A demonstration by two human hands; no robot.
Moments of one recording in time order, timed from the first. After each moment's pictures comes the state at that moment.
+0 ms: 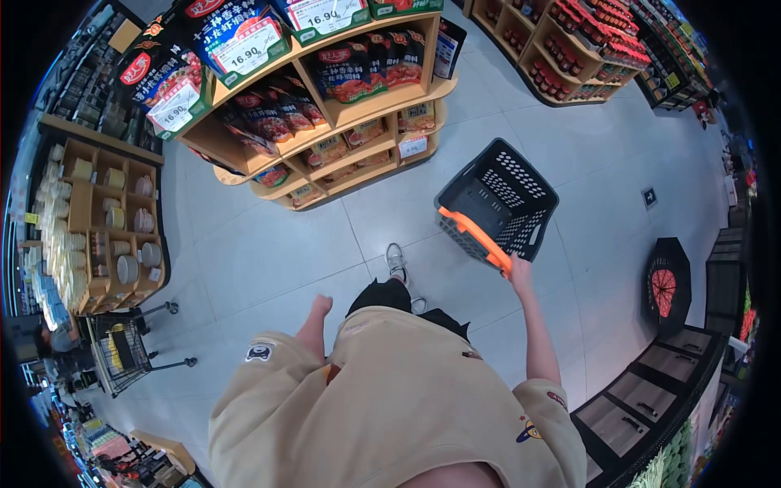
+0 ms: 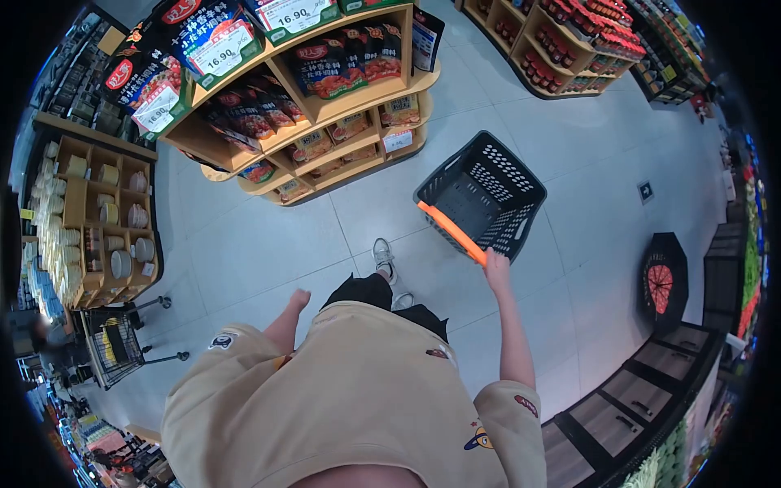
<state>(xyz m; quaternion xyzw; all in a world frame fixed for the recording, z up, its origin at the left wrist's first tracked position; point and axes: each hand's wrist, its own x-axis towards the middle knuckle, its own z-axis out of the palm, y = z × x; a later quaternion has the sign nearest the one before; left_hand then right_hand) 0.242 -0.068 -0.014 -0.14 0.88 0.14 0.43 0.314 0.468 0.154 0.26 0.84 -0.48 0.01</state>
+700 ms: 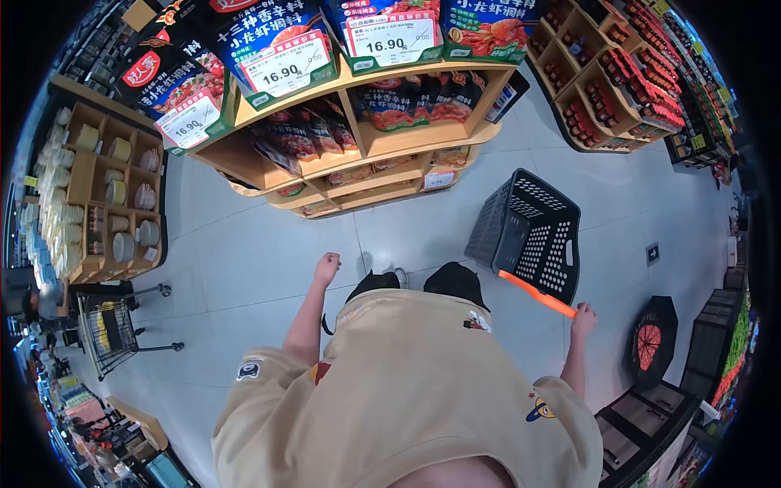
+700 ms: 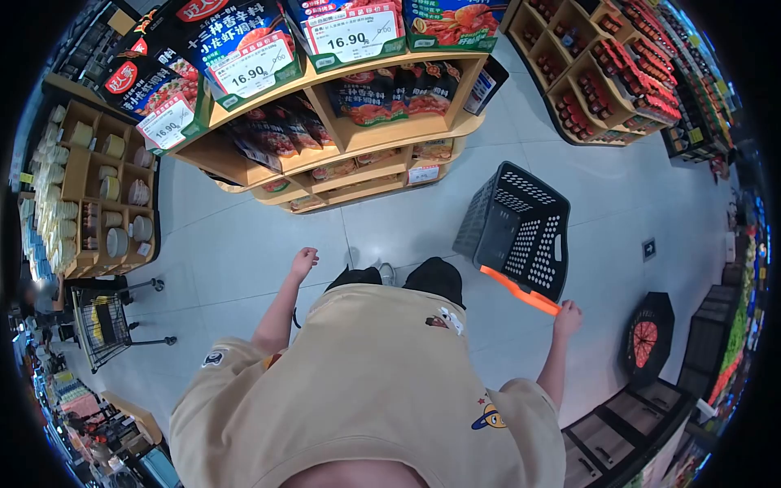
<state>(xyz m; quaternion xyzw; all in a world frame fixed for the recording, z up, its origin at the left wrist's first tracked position) 0.047 -0.025 0.031 -0.18 0.81 0.52 0.21 0.262 0.623 0.181 0.45 0.89 -0.04 -0.01</state>
